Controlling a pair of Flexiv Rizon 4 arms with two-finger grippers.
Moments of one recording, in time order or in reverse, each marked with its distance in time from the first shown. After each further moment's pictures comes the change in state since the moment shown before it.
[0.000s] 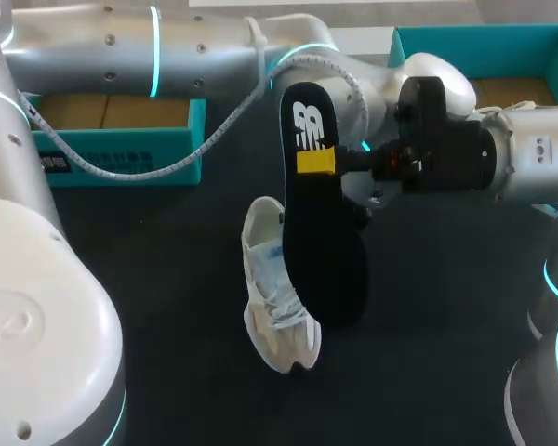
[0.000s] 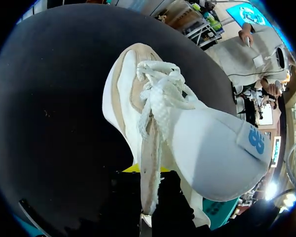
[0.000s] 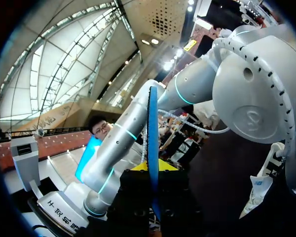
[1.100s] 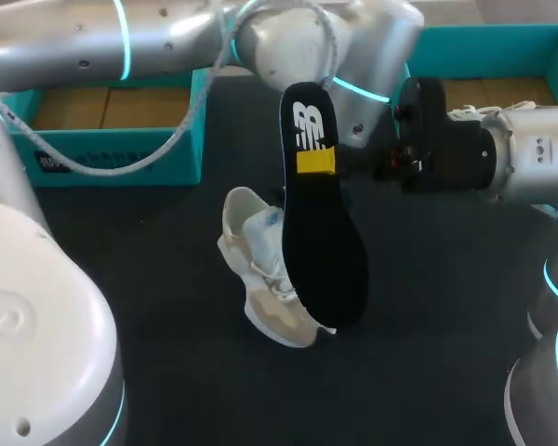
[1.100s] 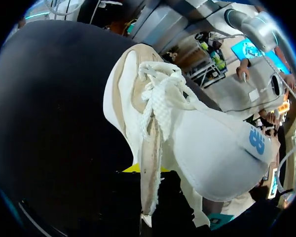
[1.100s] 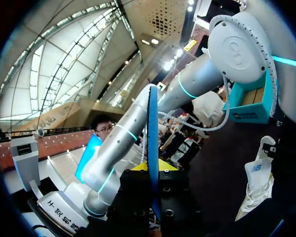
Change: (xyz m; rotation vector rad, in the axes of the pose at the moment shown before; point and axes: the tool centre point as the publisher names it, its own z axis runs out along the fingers) left arm 0.034 0.004 -0.025 0.318 0.006 -0.145; right arm 0.000 0.000 0.000 0.000 0.000 0.000
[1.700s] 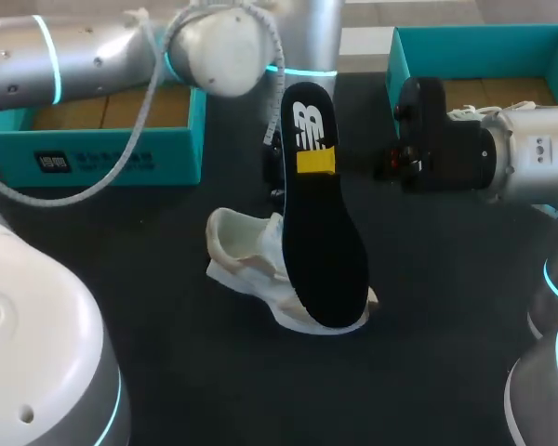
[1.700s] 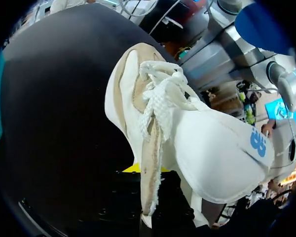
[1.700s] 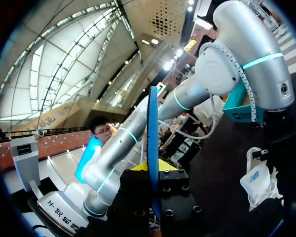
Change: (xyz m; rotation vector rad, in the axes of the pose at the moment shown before) left arm 0.010 -0.014 -0.001 0.229 -0.192 -0.461; right arm 0.000 0.000 0.000 0.000 0.000 0.000
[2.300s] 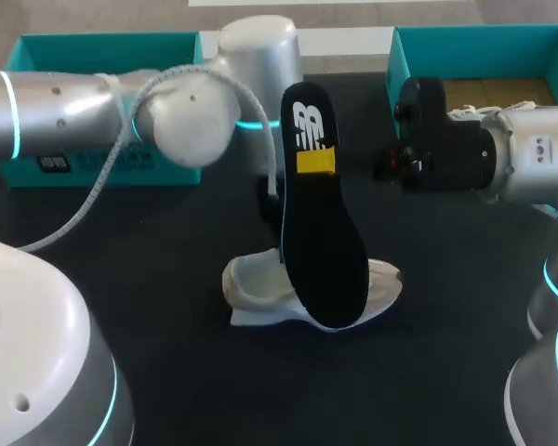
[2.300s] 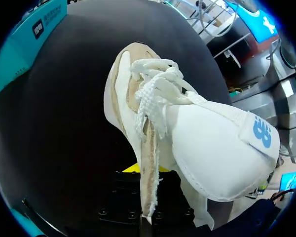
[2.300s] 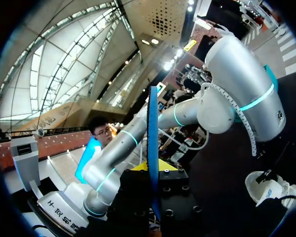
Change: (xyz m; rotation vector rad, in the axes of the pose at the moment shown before) left arm -0.030 -0.006 0.041 0.156 -0.257 -0.491; right arm 0.000 0.000 0.000 0.000 0.000 0.000
